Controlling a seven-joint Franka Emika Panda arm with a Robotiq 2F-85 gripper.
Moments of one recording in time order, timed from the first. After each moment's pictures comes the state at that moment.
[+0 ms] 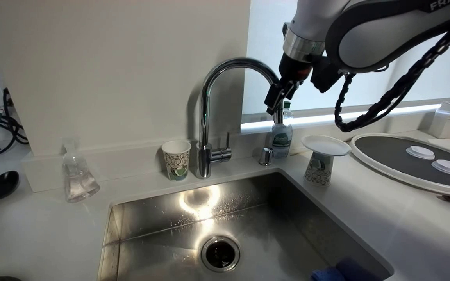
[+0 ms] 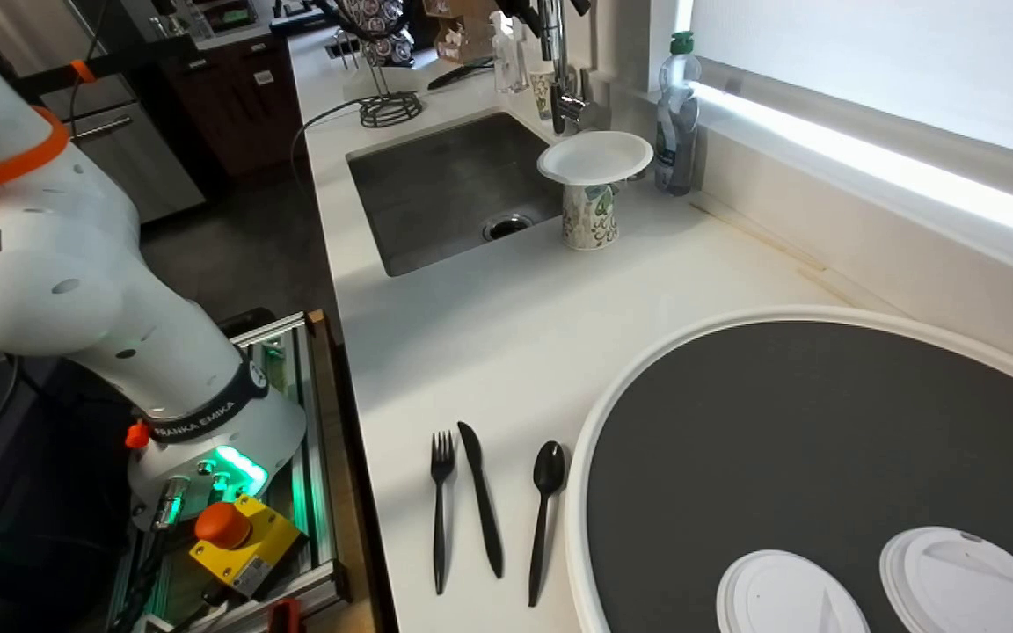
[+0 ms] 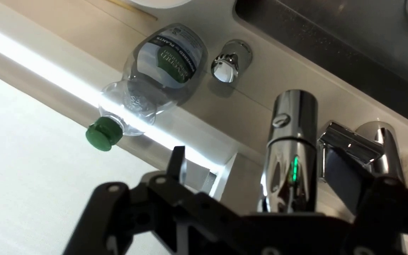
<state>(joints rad) 0.16 -0.04 0.22 -2.06 -0.50 2.41 0.22</state>
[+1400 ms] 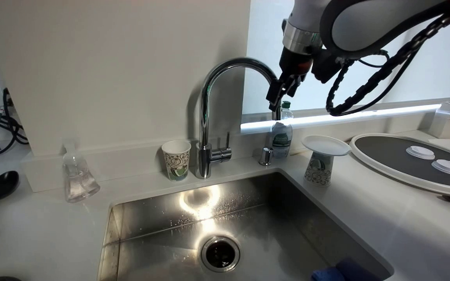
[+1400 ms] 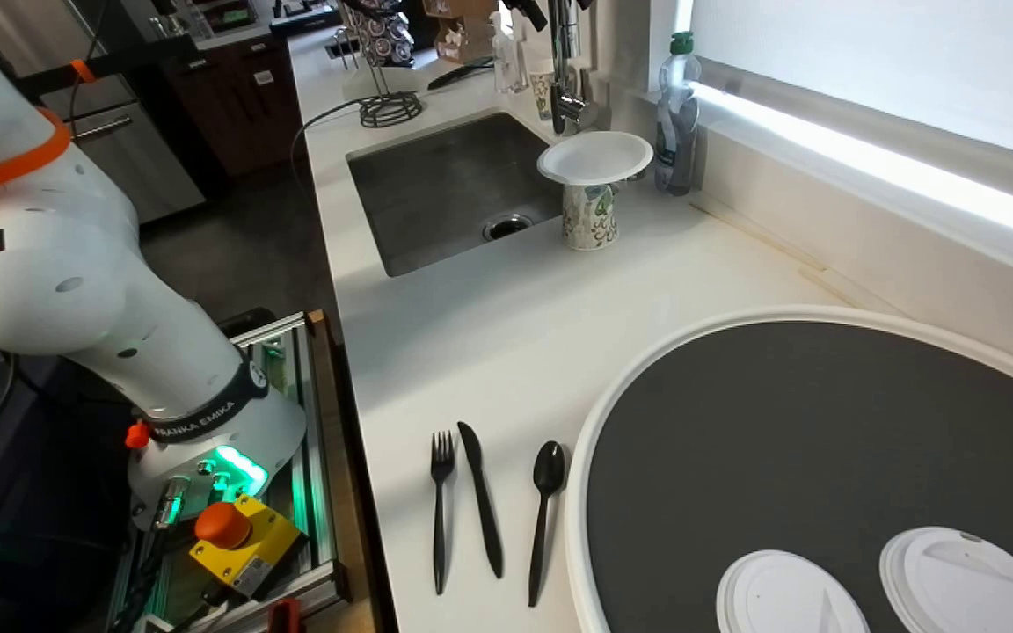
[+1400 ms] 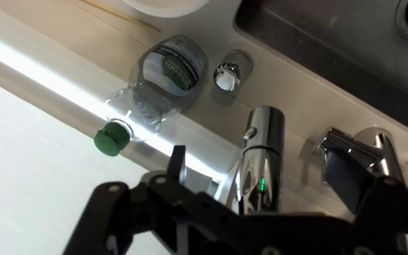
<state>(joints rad) 0.18 -0.03 0.20 -1.99 -0.44 2.30 0.16</state>
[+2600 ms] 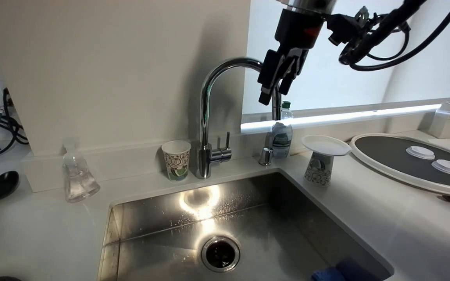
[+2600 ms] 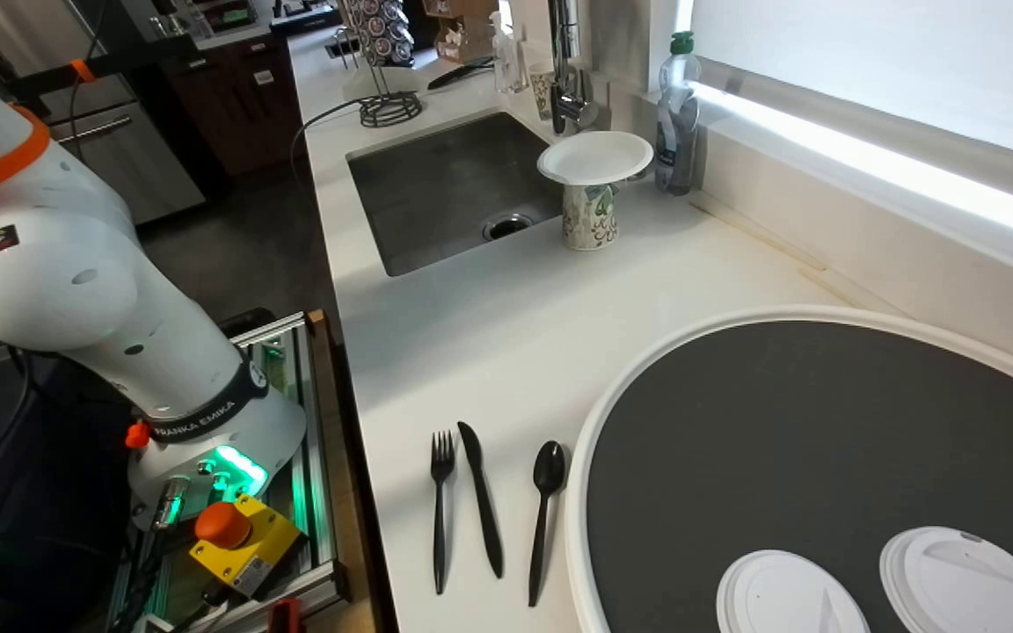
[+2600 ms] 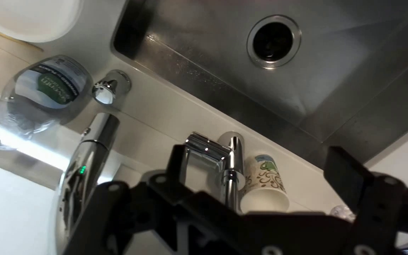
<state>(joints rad) 0.26 -0.14 0.27 -1.97 -0.08 2.09 0.02</state>
